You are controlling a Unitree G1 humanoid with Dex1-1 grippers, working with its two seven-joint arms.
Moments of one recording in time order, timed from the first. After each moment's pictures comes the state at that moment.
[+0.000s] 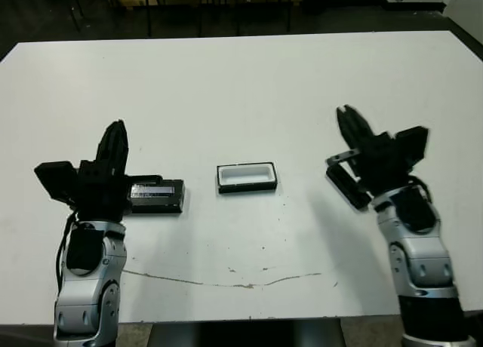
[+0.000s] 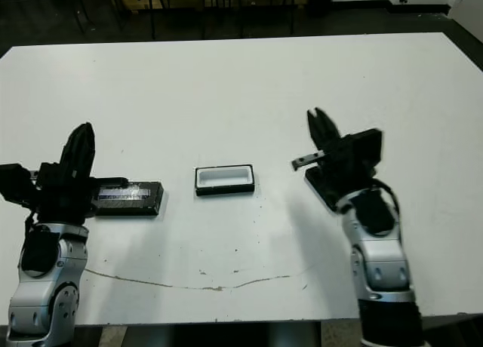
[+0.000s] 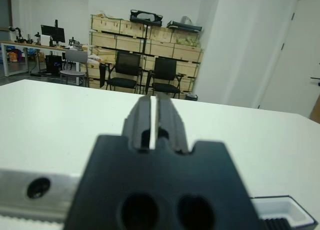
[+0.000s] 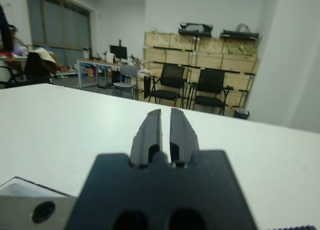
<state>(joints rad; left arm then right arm) 0.08 0.09 0.12 -0.41 -0.22 0.07 -0.06 -0.19 -0.32 -0.11 -0.12 0.22 0.03 0.37</state>
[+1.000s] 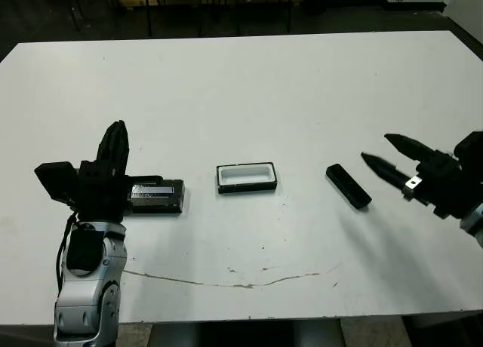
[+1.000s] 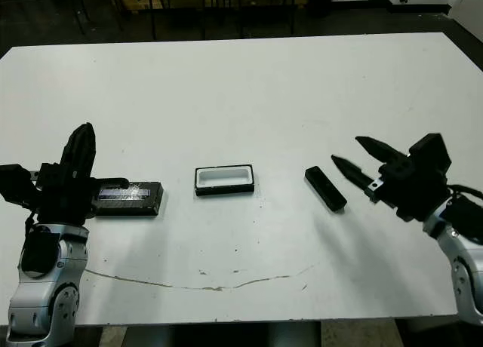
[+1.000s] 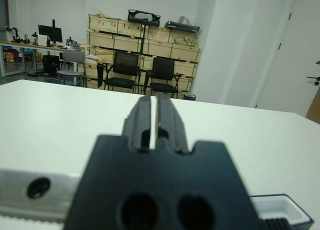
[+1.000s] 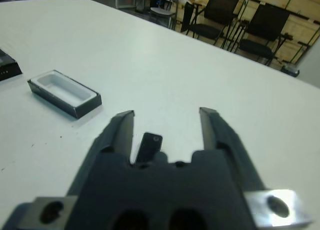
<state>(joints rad) 0.08 0.10 0.11 -0.41 -0.22 0.07 -0.06 -0.01 -0.68 -0.20 -0.22 0.37 0.33 0.69</state>
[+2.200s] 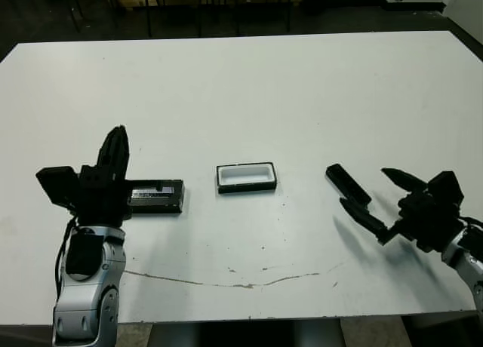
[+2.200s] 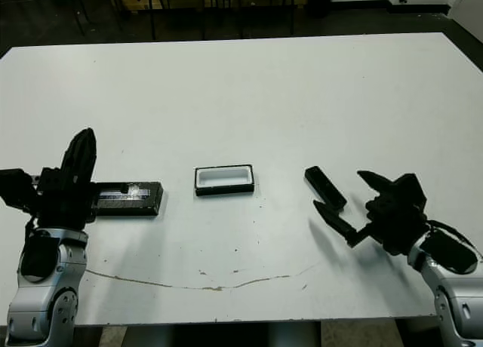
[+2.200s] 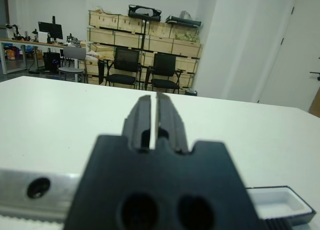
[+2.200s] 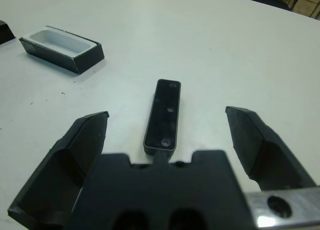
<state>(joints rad) 0.11 0.10 0.11 -0.42 -0.21 0.07 -0.07 0.11 -0.62 -0.15 -0.16 0.33 0.29 0.66</state>
